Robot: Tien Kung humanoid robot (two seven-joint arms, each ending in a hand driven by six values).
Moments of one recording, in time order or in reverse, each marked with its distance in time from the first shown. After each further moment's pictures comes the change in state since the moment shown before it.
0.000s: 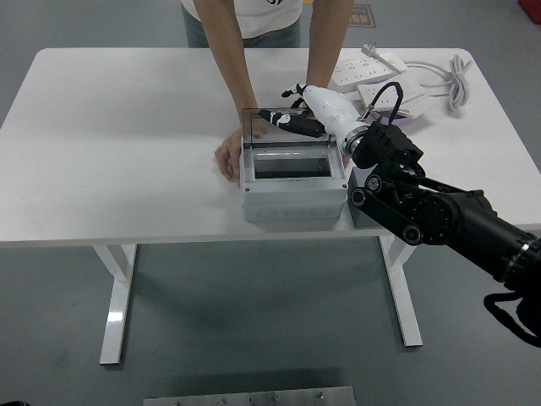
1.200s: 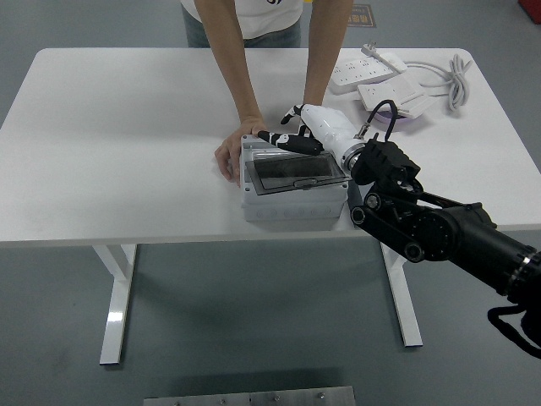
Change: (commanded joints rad) left arm 0.012 -0.008 0.015 0.000 -0.022 0.006 0.000; right arm -0.049 -0.014 -0.011 0.044 -0.036 -0.003 -0.024
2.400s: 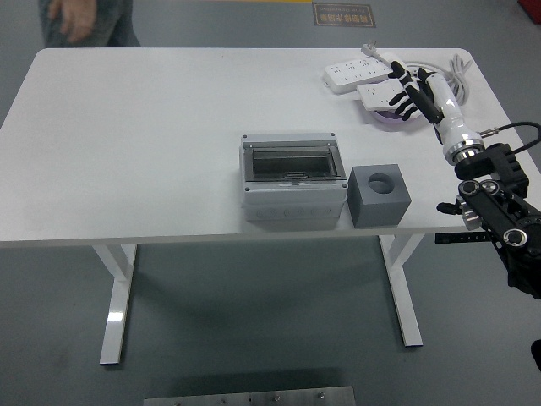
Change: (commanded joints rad) left arm 0.032 -0.022 0.026 -0.002 -0.052 0.015 0.000; right arm -0.302 -0.153 0.602 0.075 0.479 0.041 0.397
